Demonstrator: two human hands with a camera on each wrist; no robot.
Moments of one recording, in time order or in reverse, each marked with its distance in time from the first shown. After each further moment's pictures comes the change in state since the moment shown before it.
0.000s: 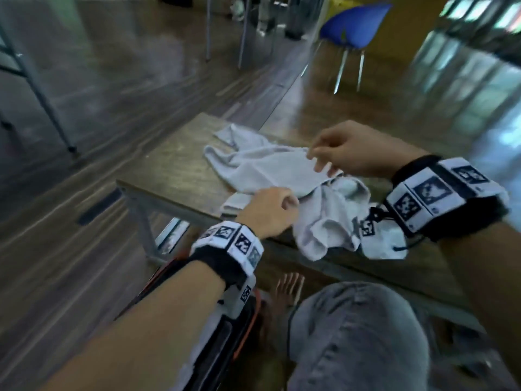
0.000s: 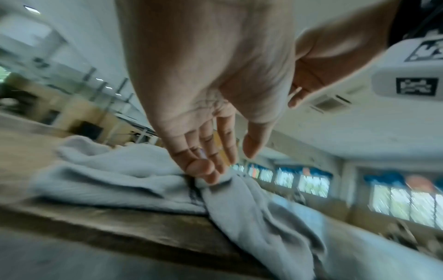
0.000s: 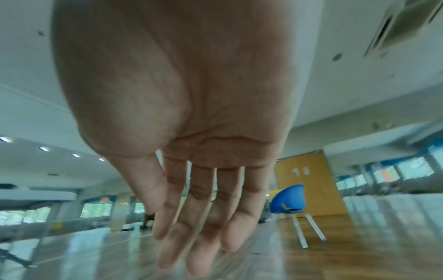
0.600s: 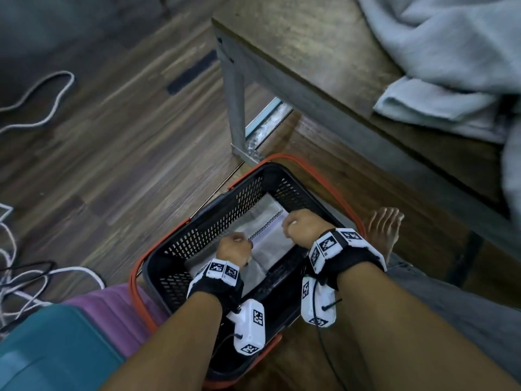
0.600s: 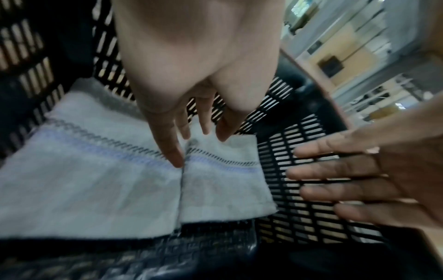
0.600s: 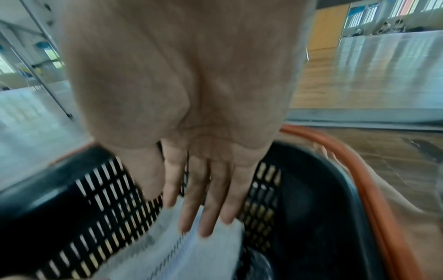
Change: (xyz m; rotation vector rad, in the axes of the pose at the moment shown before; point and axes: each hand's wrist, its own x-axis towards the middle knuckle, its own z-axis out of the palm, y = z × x) left_hand -0.196 -0.302 0.115 -0.656 0.346 -1.355; right_hand 0.044 -0.004 0.408 0.161 -0.777 0.348
